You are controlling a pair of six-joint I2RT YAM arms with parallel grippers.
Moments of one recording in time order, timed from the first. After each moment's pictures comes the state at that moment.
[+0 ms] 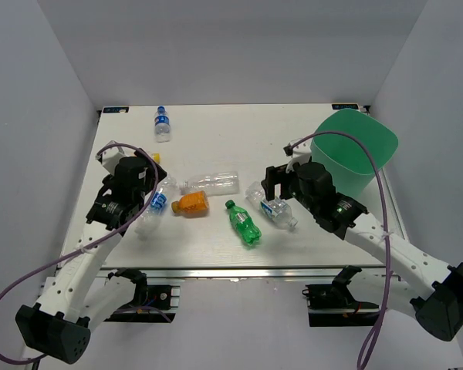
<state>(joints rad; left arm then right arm) -0.33 0.92 0.90 -0.55 -0.48 -0.80 0.75 1.01 0.82 -0.19 0.23 0.21</state>
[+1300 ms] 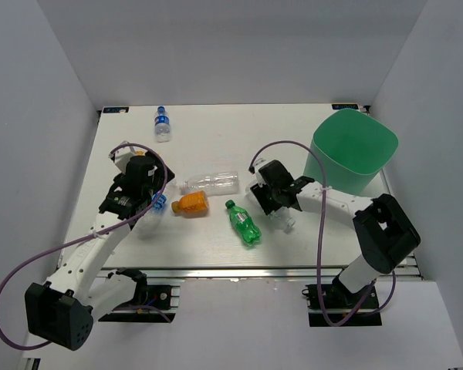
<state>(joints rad) -0.33 1.01 0.83 -0.42 -0.44 -0.78 0.71 1.58 0.94 -0.35 0.12 -0.03</state>
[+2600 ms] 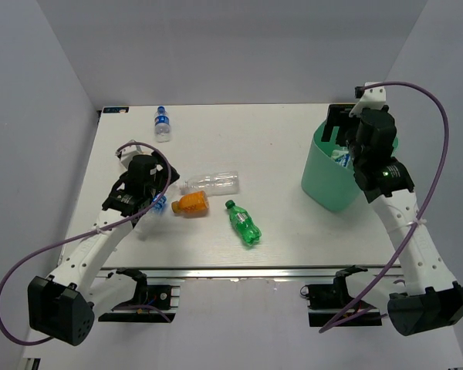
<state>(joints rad) -0.33 1.04 0.82 -0.38 -0.35 -0.76 0.26 1.11 1.26 -0.35 0.28 0.02</state>
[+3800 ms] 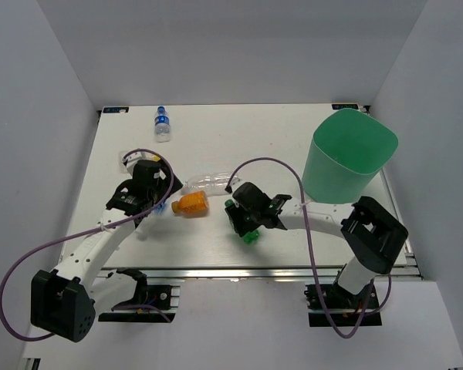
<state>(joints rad) -0.33 1.07 0.77 -0.42 -0.27 -0.79 0.98 1.63 0.92 -0.27 0.06 0.25</state>
